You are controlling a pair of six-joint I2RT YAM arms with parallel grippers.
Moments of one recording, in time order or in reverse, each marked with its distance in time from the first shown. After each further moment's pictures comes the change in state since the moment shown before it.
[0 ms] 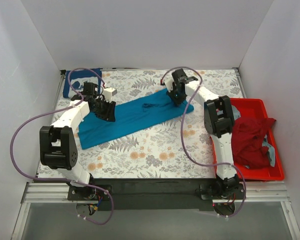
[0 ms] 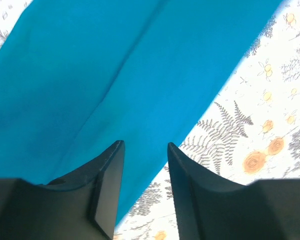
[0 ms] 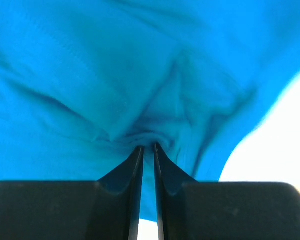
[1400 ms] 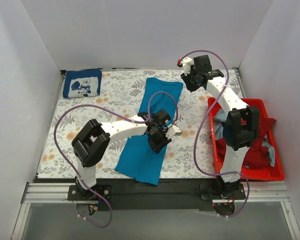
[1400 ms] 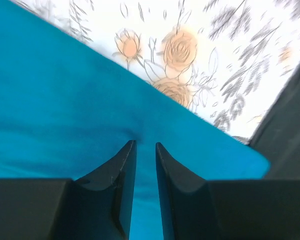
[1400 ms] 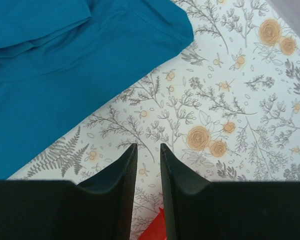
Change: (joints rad) left arm -0.838 0.238 0.113 -0.050 -0.151 -0.039; right arm -0.111 -0.278 -0.013 0.143 0.010 -0.013
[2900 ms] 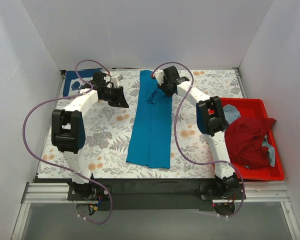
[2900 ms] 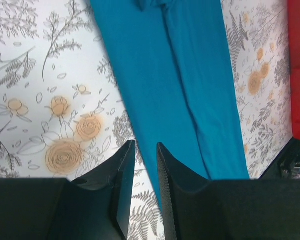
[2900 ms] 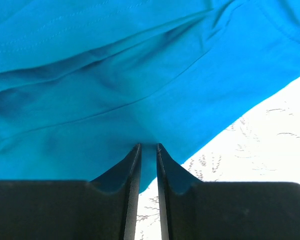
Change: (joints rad) left arm 0.775 0.004 0.140 0.154 0.377 -0.285; right arm 0.167 0.492 0.320 0.101 0.087 -0.060
